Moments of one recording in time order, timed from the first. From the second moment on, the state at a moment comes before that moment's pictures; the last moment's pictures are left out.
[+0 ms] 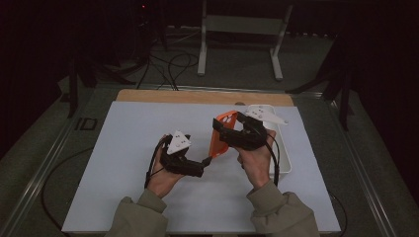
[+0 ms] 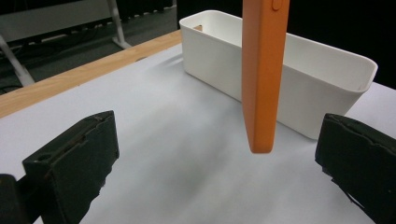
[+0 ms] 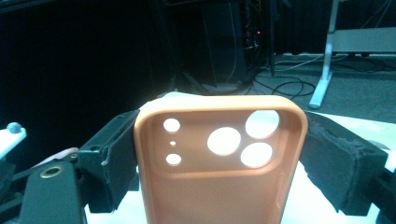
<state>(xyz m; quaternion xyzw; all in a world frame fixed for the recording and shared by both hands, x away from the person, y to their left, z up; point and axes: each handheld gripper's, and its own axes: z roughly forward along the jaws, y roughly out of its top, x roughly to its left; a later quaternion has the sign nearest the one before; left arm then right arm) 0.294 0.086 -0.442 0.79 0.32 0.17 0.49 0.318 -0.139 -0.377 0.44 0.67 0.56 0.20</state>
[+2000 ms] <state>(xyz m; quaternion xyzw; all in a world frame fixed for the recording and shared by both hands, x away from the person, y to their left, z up) 0.288 0.157 -0.449 0.77 0.35 0.22 0.49 0.345 -0.180 -0.372 0.47 0.65 0.55 0.23</state>
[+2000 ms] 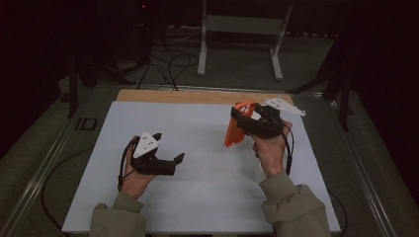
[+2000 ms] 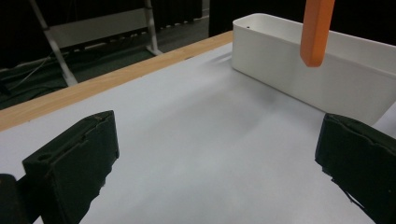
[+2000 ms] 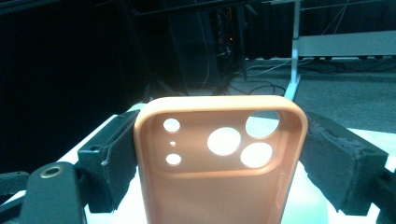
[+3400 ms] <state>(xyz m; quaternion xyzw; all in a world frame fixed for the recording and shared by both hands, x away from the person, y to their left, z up) 0.244 0.228 -0.490 0.75 0.38 0.24 0.50 0.354 -0.195 -0.371 0.49 0.64 0.53 0.25</state>
